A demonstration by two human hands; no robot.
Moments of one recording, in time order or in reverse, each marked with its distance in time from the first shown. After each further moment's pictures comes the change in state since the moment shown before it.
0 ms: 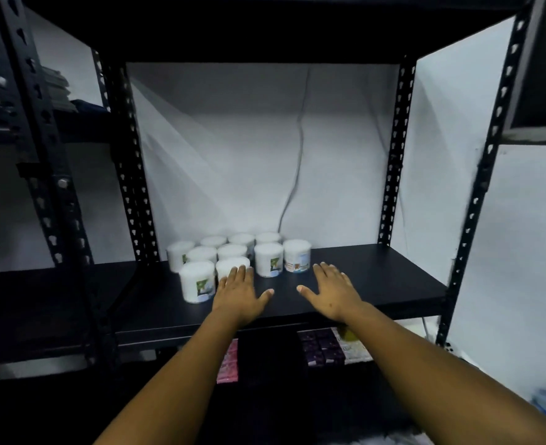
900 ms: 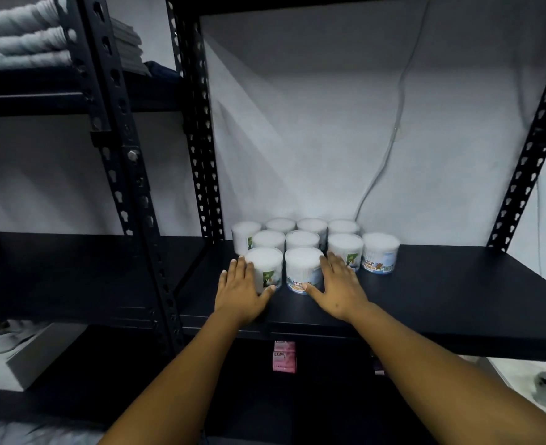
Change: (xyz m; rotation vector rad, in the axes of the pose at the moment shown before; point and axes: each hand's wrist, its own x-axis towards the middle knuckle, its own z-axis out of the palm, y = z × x) left_hand 0.030 -0.145 0.036 0.009 0.098 -0.255; right_hand 0.106 -0.101 0.091 0.083 0.016 -0.241
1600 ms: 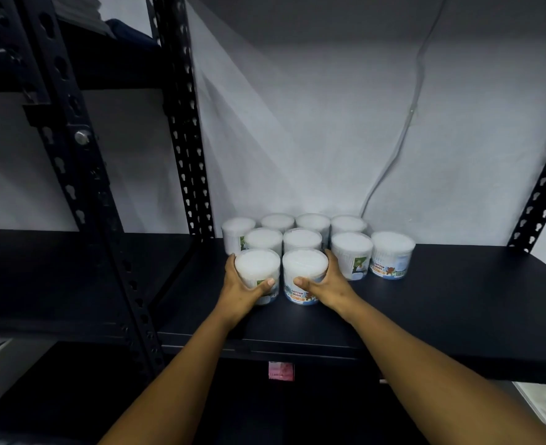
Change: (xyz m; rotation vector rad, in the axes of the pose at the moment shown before) left_hand 0.057 -0.013 0.047 -1.041 0.025 -0.101; right_hand 0.060 0.010 0.038 0.998 -0.036 0.159
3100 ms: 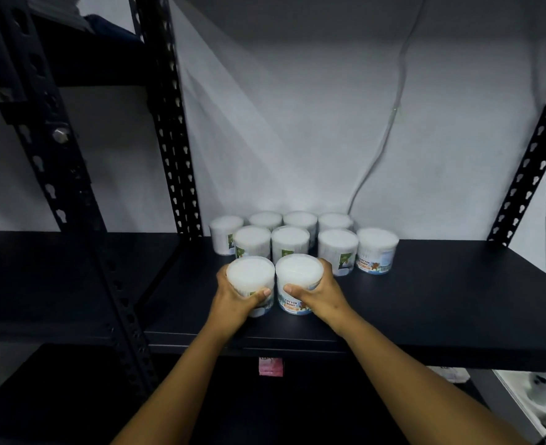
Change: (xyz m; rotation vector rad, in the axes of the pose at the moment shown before) left_hand -0.029 0.005 0.013 -0.026 0.038 0.025; right_hand -0.038 -0.003 0.001 0.109 0.092 -0.019
